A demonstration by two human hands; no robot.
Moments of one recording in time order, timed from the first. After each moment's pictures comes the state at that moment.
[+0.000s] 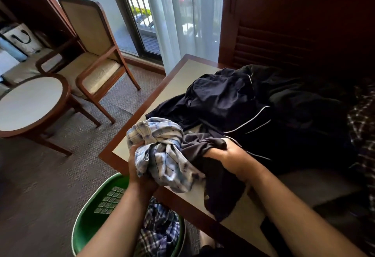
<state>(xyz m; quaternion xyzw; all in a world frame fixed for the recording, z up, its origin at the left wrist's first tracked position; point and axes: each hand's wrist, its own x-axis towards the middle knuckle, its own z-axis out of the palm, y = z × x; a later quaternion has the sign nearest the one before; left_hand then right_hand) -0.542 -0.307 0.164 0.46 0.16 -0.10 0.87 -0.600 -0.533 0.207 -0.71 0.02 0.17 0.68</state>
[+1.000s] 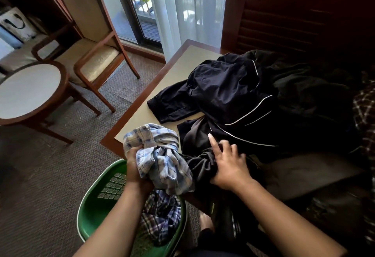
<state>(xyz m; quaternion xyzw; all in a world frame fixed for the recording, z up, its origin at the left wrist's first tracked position) -0.568 -0.264 0.109 0.40 0.25 -0.22 0.85 -0.637 -0.507 0.109 -0.97 0.07 0.20 0.13</state>
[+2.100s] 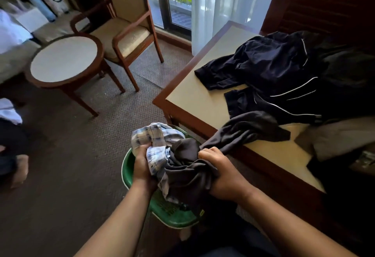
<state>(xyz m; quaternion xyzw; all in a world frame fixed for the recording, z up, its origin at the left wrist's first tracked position) -0.678 -0.075 0.102 0.39 0.23 -0.19 0.87 -0.738 -0.283 0.137 -0.87 -0.17 0.00 0.47</state>
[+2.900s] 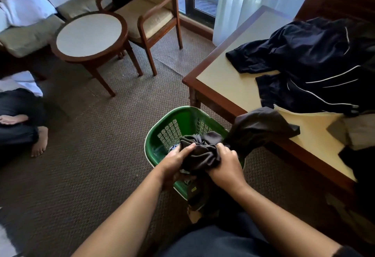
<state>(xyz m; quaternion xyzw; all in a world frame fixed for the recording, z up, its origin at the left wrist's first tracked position) -0.739 -0.005 0.076 0.59 0.20 -0.38 0.68 -0.780 -0.184 0.073 -0.92 0.09 0.08 0.37</state>
